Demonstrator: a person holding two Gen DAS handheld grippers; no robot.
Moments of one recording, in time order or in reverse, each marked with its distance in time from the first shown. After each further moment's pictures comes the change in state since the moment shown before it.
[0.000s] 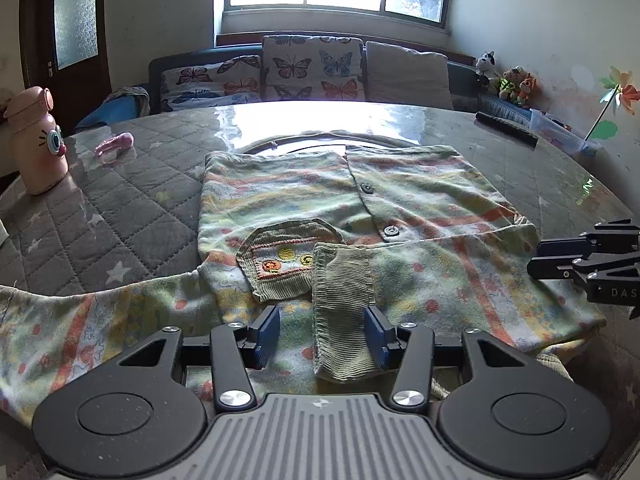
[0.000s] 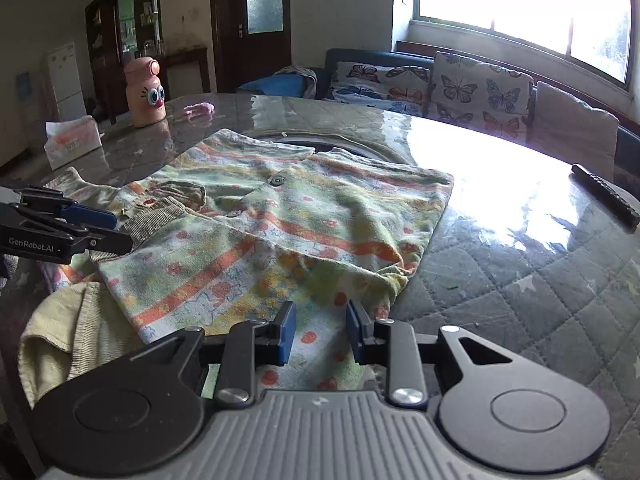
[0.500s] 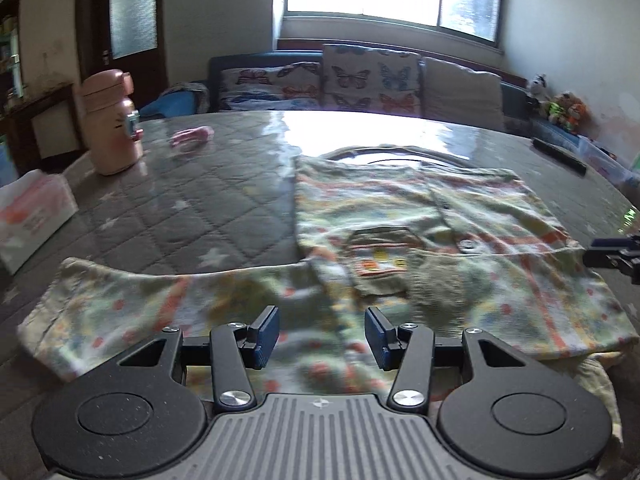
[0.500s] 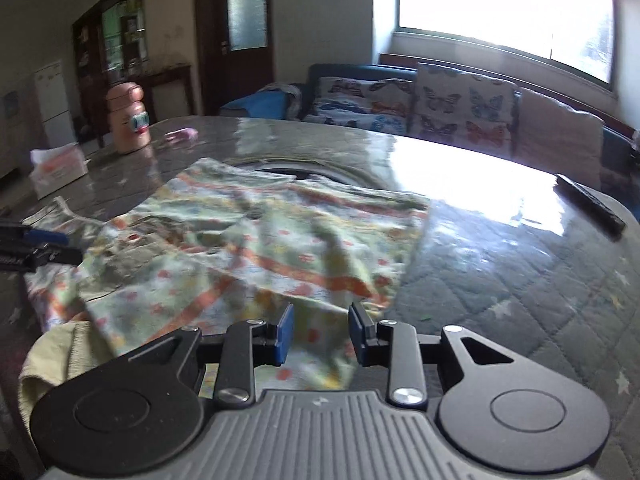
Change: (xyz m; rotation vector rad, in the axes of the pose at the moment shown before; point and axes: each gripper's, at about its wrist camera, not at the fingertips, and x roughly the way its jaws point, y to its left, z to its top) left arm -0.025 0.048 -0.009 -0.110 -0.024 0.157; right arm 0.001 0.002 0.014 0.001 -0.026 0.013
